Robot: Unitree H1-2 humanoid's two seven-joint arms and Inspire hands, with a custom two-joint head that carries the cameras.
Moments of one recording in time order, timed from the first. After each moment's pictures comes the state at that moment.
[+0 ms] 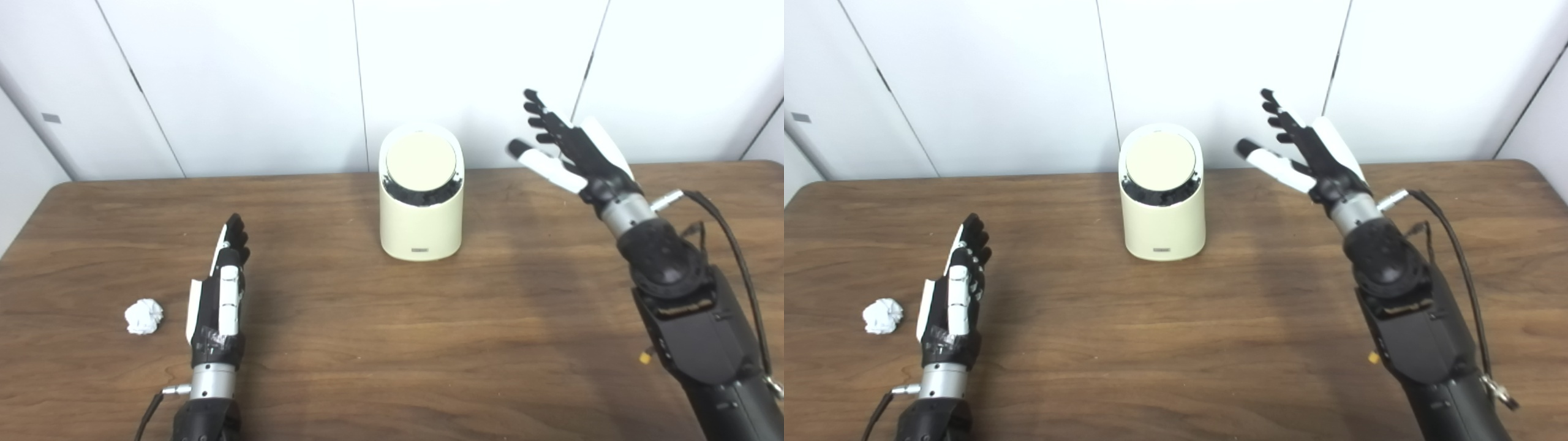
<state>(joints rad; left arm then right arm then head) -0.02 0.04 0.11 0.01 -0.05 -0.23 -0.01 -0.53 -0.36 0.16 -0.09 -0.39 0.32 0.14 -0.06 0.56</state>
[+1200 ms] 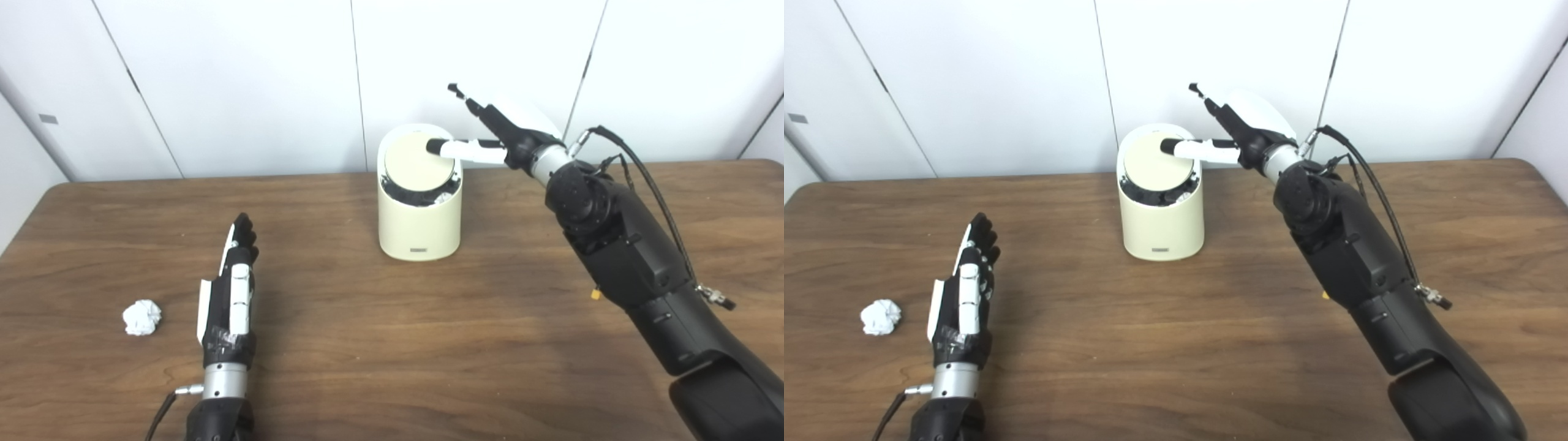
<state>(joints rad) -0.02 0.00 0.10 0.00 -0.04 -0.23 0.01 -0.77 -0.32 0.35 0.22 -0.60 0.27 0.23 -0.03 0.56</state>
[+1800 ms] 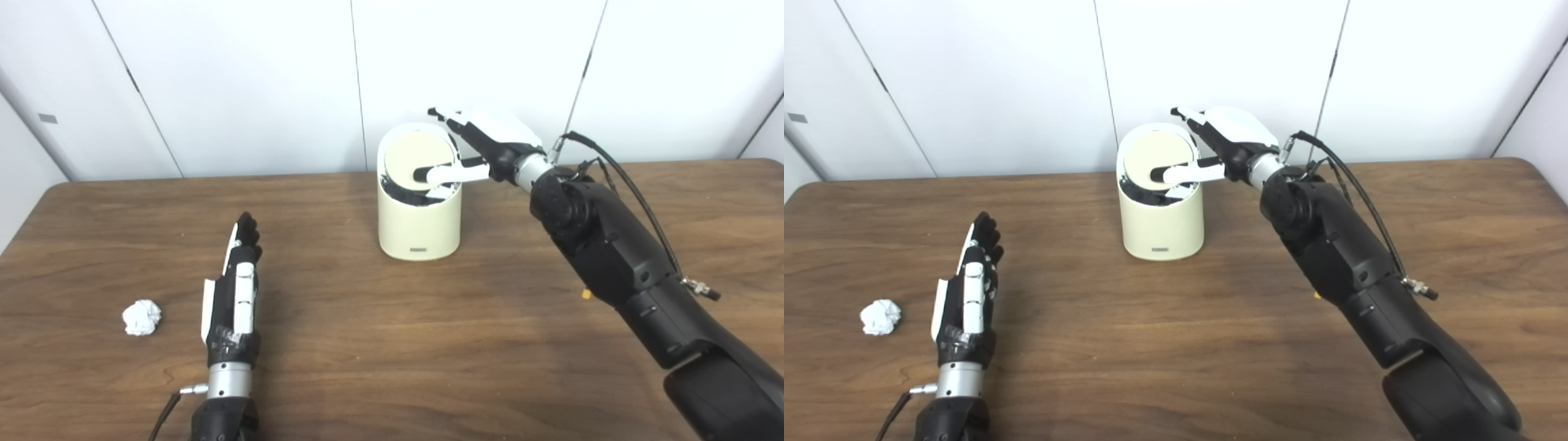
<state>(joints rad) -0.02 -0.01 0.09 0.00 -0.04 -0.23 0.02 -0.80 -0.31 0.40 0.32 -0.67 0.19 0.23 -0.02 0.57</state>
